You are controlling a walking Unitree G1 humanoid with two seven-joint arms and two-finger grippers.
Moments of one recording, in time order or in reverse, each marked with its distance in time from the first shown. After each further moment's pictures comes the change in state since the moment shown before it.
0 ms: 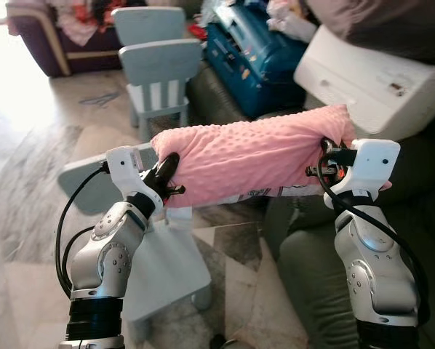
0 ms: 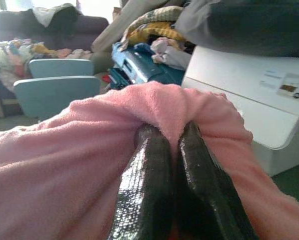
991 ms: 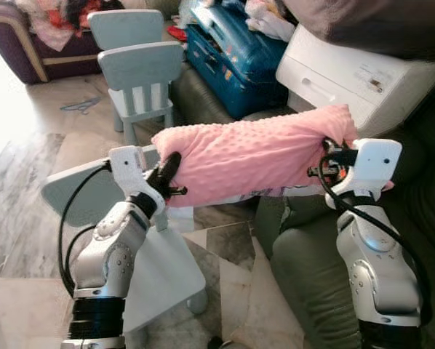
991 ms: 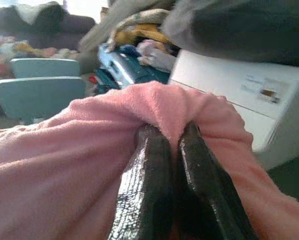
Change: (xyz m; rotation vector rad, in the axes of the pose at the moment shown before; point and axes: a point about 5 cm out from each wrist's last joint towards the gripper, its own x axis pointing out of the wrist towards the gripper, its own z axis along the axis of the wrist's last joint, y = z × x) left arm 0.002 -0.002 -0.003 0.040 -0.013 -0.016; right arm 0.000 -0.003 0.001 -0.020 -0.001 0.001
